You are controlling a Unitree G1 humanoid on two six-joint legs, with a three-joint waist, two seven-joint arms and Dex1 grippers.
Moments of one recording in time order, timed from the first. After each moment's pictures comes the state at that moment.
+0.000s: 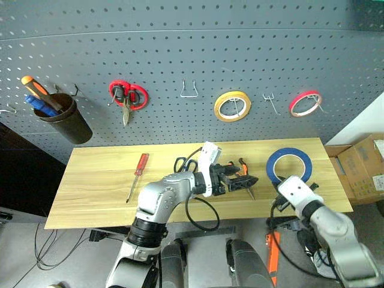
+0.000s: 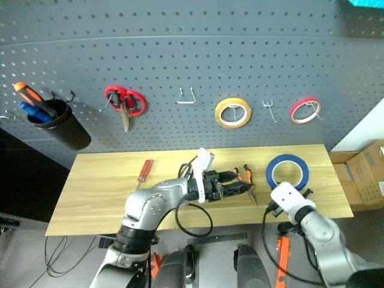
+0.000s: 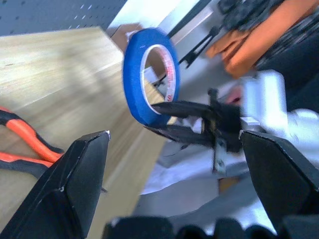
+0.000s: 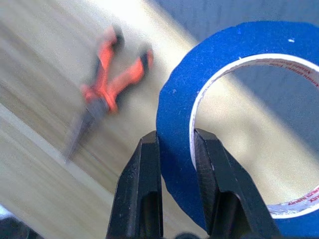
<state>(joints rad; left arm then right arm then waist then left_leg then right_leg) -0.44 0.07 -0.09 -0.14 -0.61 1.00 -0.65 0.19 -0.52 0.06 -0.46 -0.27 0.27 0.37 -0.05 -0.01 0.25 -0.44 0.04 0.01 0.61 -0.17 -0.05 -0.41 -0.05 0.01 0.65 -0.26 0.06</state>
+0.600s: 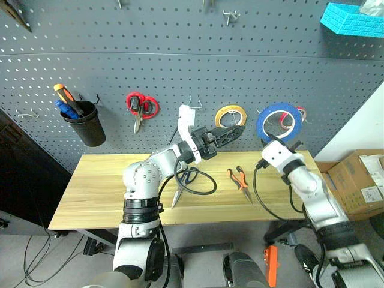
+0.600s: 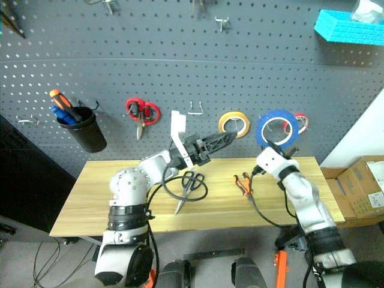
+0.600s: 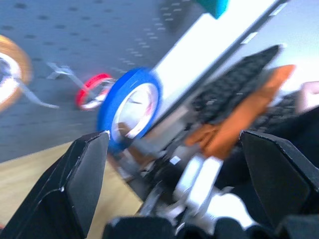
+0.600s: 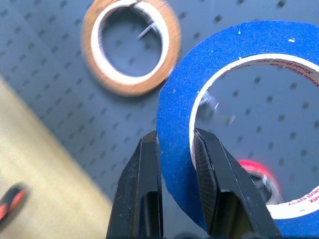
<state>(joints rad) -0.64 0.01 0.14 0.00 -0.78 0.96 -0.46 -0.40 -0.48 0.12 0.22 -0.33 -0.14 0.20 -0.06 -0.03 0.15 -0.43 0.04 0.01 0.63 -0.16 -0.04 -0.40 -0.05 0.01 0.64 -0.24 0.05</state>
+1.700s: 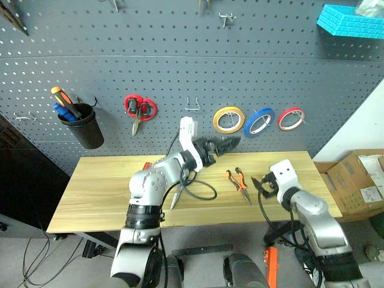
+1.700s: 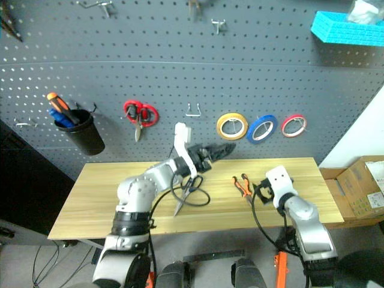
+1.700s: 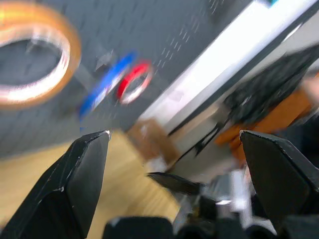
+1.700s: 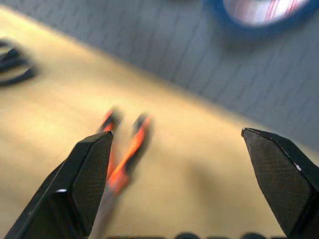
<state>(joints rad) -0.50 0.06 0.02 -0.02 -0.70 0.89 -0.42 -0.08 -0.35 0.04 -0.22 0.00 0.63 0.39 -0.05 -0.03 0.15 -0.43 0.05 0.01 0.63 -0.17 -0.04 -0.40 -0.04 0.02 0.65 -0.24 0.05</state>
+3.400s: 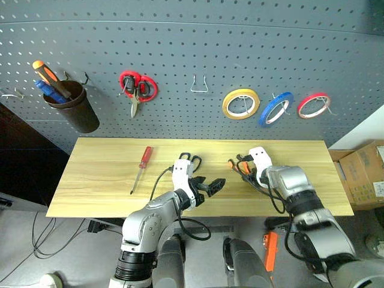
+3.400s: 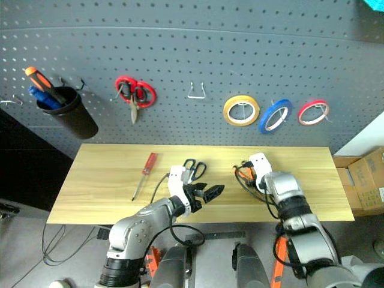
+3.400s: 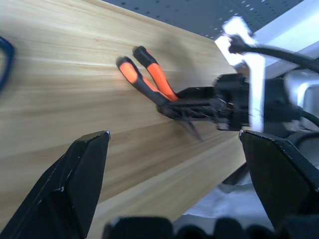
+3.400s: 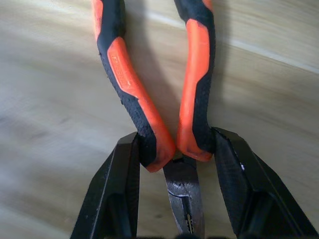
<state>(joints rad) -0.17 0.09 -0.04 -0.28 -0.57 0.92 -0.29 -0.56 -0.33 0.15 0.28 0.05 0.92 0.49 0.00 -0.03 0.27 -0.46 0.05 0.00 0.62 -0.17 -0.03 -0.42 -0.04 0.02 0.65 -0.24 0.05</state>
